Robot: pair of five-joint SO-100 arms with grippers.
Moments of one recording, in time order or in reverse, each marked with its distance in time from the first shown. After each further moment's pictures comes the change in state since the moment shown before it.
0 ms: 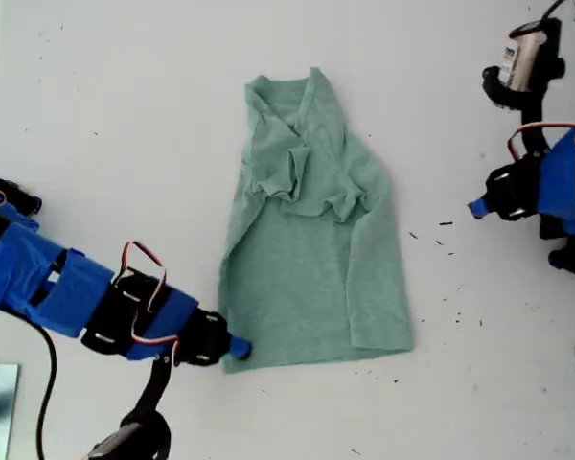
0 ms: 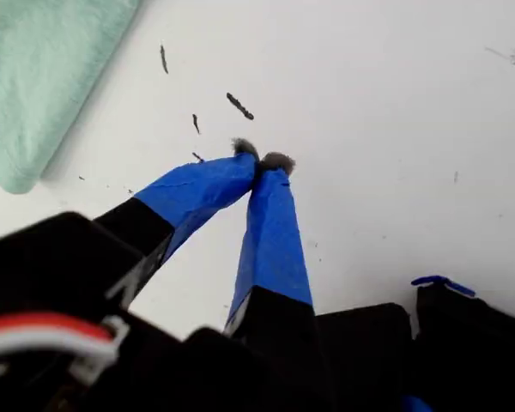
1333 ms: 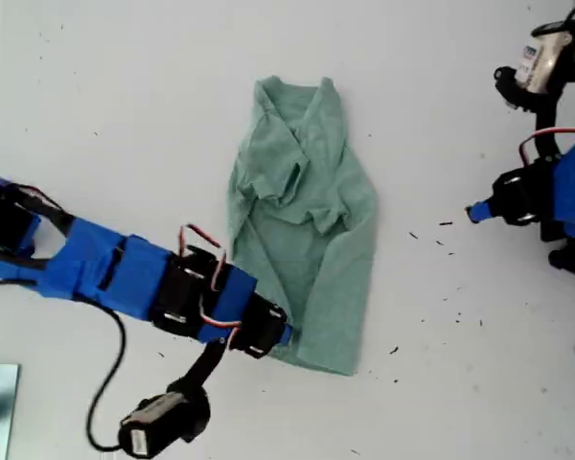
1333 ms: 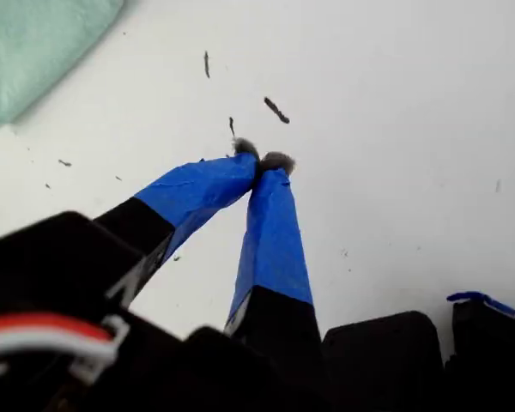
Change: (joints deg) arm 0 -10.2 -19.7 -43.8 18.5 28.8; arm 1 -3.7 9.1 1.4 1.8 4.8
